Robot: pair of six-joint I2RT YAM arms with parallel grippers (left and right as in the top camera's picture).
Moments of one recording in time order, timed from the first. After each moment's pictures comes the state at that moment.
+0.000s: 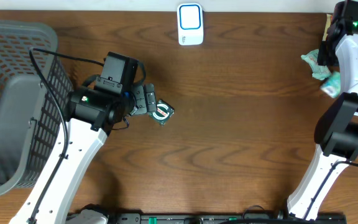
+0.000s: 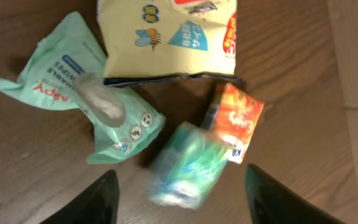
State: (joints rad) left arm -0.34 1.36 1.34 -1.07 -0.06 -0.46; right arm -0.26 2.26 2.07 -1.00 0.44 -0.02
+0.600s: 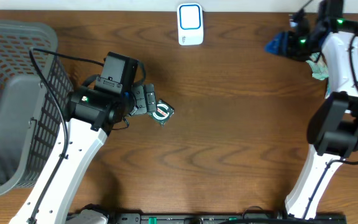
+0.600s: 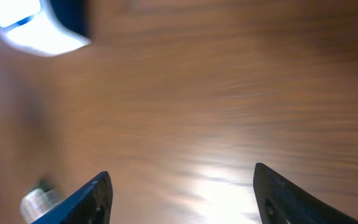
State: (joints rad) left arm -0.34 1.36 1.34 -1.07 -0.06 -0.46; right arm -0.16 2.26 2.07 -1.04 -0.55 0.00
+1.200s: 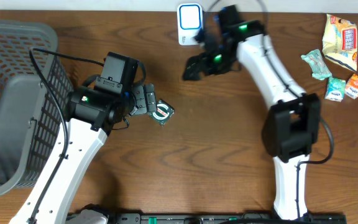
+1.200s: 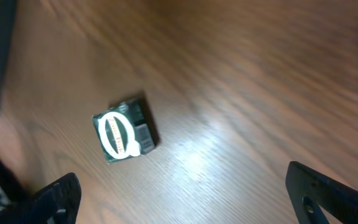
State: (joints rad) left arm -0.34 1.36 1.34 -1.07 -0.06 -0.46; right arm 0.36 2.26 2.07 -1.13 -0.52 -0.07
